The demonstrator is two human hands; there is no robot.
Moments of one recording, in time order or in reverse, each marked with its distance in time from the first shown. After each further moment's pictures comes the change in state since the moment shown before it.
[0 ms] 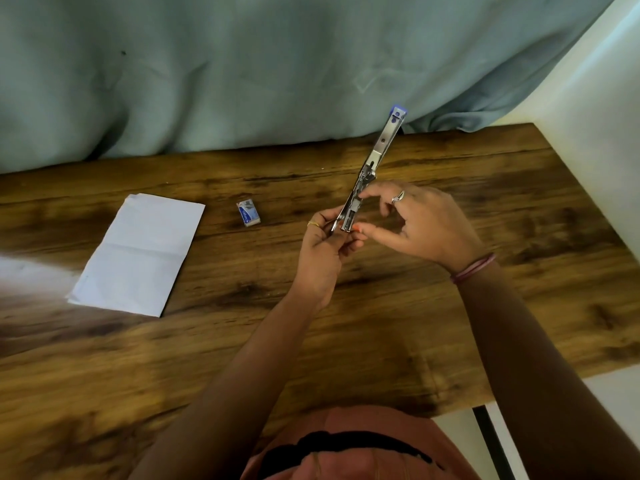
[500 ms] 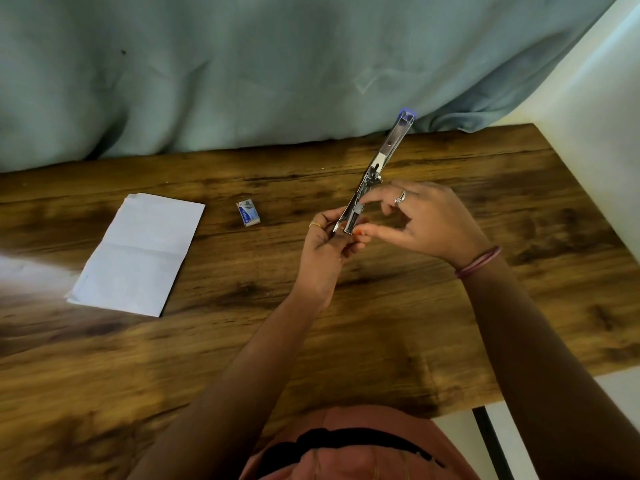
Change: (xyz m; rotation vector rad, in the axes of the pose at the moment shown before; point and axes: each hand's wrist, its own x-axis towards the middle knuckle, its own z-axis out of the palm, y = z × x) left_hand -0.001 -0.003 0.001 0.058 -0.006 0.024; right_hand 0.001 0.003 -0.005 0.026 0.026 -0.066
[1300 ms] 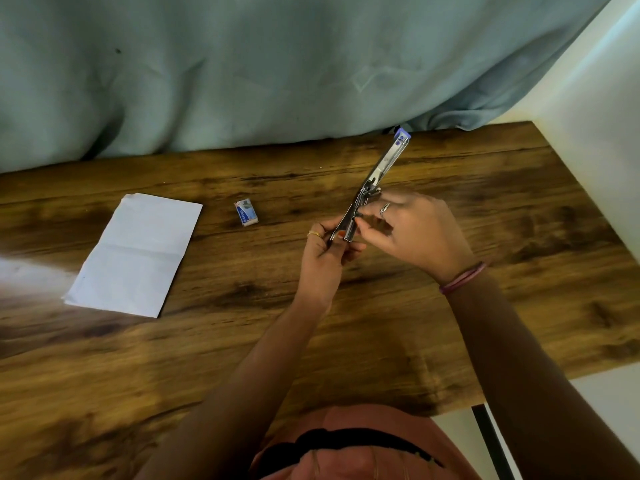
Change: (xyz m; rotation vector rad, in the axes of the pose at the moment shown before) left_hand -0.008 -0.008 0.002 0.135 0.067 -0.001; right_hand -0.007 -0.021 0.010 -0.154 0.080 0.090
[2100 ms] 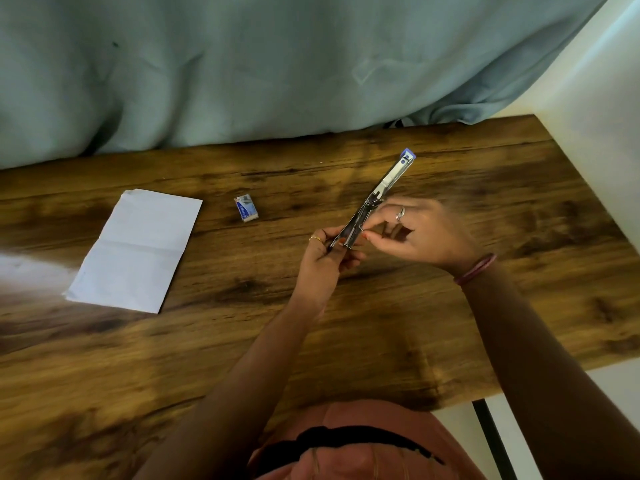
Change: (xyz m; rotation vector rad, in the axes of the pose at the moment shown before) left_hand -0.003 -0.008 -0.011 0.059 -0.039 -0.109; right_hand -0.012 0.023 0.011 0.404 -0.083 -0.092
